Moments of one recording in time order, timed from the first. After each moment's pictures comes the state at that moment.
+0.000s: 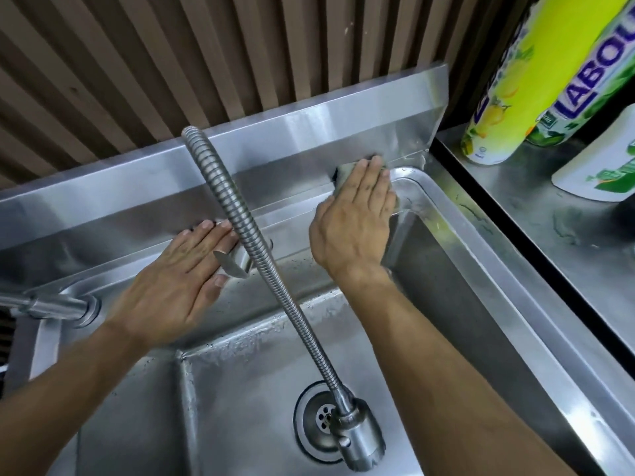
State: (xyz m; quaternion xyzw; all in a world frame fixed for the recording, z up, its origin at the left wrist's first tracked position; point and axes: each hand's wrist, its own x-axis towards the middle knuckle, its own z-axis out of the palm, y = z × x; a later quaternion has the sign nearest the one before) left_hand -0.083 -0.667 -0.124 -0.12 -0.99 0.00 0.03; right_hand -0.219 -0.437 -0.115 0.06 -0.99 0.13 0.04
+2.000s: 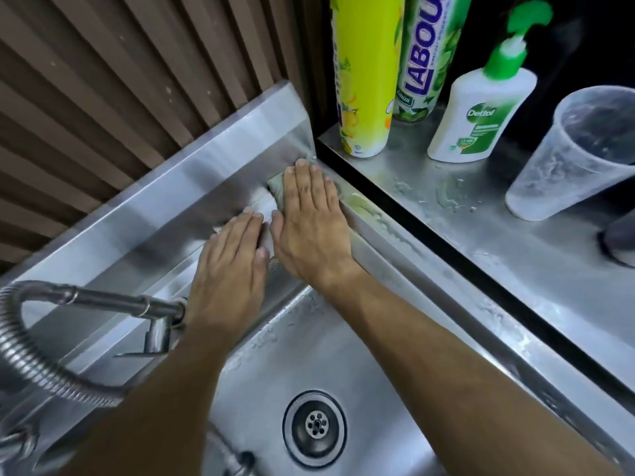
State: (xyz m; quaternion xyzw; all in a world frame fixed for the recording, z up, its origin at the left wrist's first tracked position) left_hand -0.201 -0.501 -0.097 -0.09 -0.99 -0.08 0.04; right_hand -0.264 -0.361 -0.114 0.09 -0.99 0.13 0.04
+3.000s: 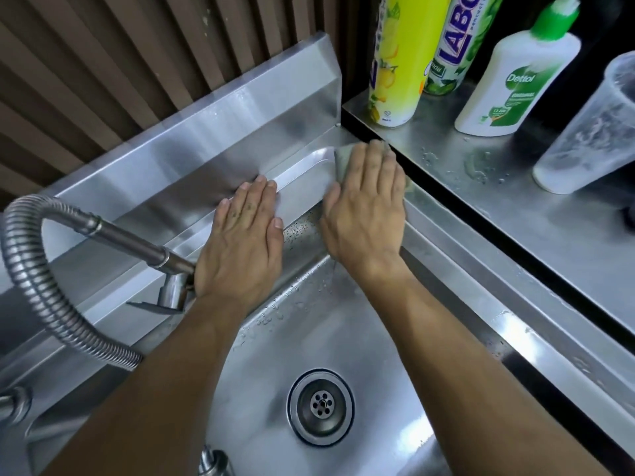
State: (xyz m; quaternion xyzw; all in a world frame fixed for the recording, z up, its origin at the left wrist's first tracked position) left_hand -0.191 -0.515 -0.124 -0.06 -1.00 -0.06 0.04; right_hand -0.228 -0.350 -0.116 -0.06 -0.99 0.08 0.11
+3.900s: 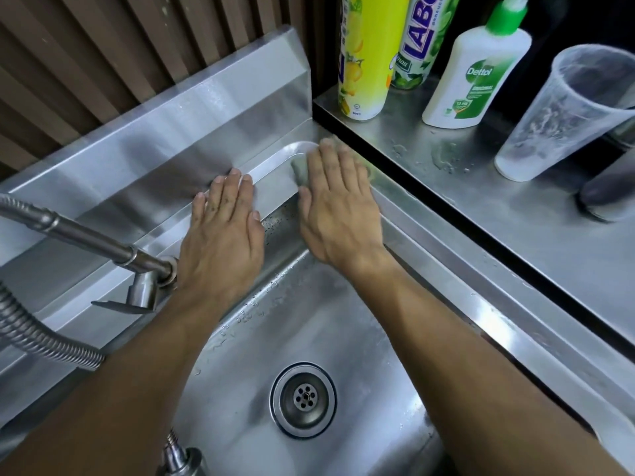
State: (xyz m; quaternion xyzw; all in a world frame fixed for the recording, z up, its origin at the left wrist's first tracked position) left_hand -0.192 -0.503 -0.116 -0.08 -0.99 -0.07 0.04; right_hand -0.216 -0.334 -0.119 0.06 -0.99 0.11 0.12
